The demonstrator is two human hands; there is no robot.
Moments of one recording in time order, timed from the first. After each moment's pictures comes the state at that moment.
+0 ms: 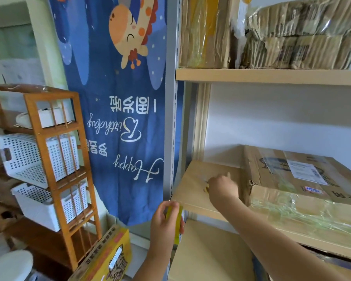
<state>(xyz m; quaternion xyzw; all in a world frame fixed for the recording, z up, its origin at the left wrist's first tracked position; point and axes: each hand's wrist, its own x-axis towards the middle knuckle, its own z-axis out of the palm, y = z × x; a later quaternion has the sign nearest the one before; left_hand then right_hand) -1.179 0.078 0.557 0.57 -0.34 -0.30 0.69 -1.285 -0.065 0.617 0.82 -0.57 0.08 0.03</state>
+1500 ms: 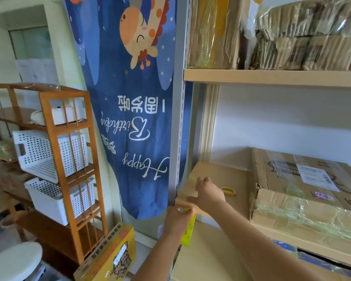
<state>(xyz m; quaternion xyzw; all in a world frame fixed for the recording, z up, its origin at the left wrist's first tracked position) -1.169 0.025 0.536 0.75 -0.28 -0.35 0.50 -1.248 -0.065 0.594 0.86 -0.50 0.10 -0.05</state>
